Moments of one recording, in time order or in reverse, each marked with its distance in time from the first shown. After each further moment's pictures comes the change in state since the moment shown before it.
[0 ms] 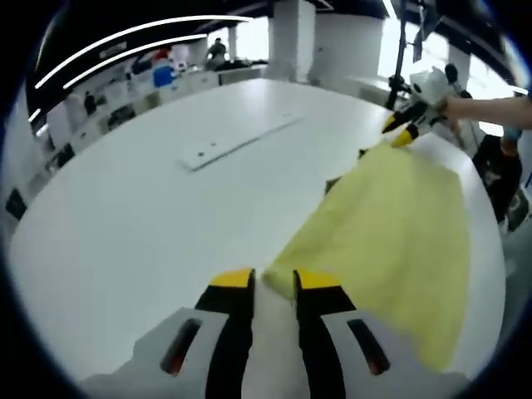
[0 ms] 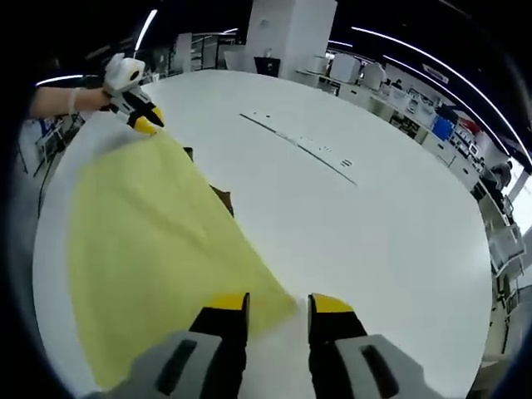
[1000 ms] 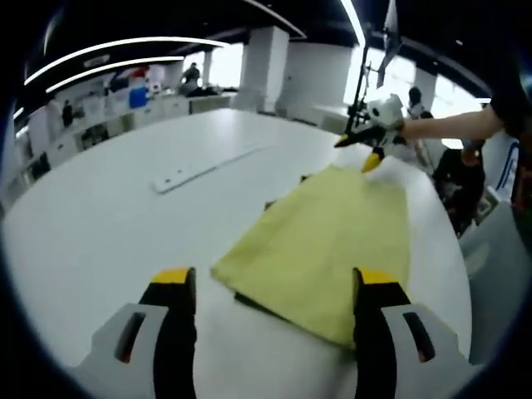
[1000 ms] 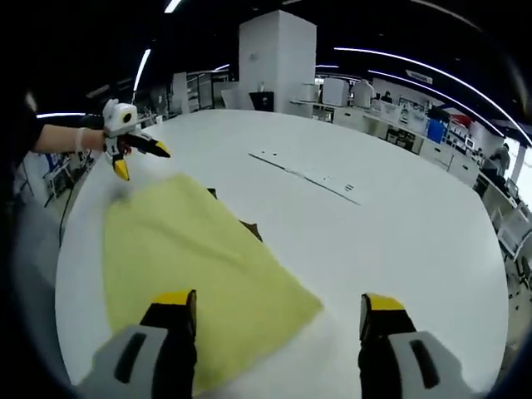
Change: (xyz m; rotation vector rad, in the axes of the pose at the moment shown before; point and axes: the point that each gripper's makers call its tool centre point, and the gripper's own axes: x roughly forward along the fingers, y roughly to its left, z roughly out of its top) left arm -0.053 -0.060 0.006 0.024 -0.138 -0.193; right arm -0.031 0.032 0.016 0.107 -0.176 0.079
